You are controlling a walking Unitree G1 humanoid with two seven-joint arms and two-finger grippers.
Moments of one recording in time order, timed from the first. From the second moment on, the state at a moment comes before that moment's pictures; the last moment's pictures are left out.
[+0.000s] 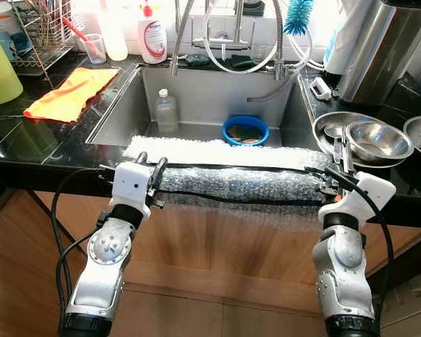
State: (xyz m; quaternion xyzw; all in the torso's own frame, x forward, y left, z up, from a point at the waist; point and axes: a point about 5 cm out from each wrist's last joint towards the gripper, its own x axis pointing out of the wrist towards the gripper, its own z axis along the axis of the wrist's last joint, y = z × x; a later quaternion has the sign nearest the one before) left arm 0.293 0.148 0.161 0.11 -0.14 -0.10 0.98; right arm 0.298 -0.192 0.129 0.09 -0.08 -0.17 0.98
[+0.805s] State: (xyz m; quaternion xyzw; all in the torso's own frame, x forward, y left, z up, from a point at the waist) left arm 0.293 0.148 0.161 0.11 -0.14 -0.10 0.98; right arm 0.299 -0.195 0.136 0.09 -0.10 -0.17 0.97
